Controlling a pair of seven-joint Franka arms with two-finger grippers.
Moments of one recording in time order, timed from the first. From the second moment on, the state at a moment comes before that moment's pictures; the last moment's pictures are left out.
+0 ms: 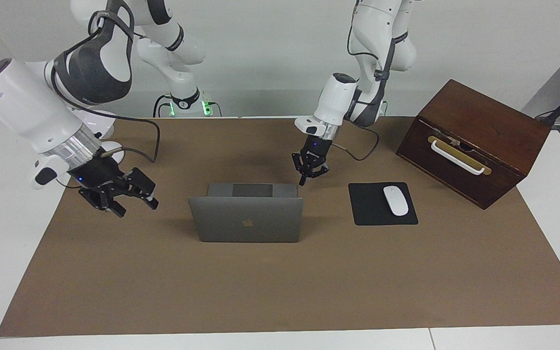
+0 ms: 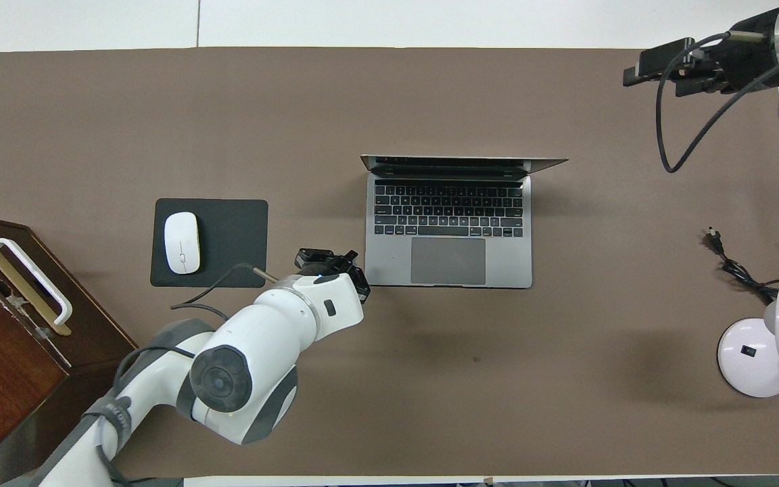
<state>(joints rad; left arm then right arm) -0.62 0.00 -0.03 -2.40 -0.10 2.94 0.05 -0.05 0.35 0.02 -1.30 0.29 1.80 -0.05</state>
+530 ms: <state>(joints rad) -0.46 -0.13 -0.02 -2.13 -0.10 2.29 0.06 -0.04 0.11 0.02 -1.40 0.09 1.53 -0.05</state>
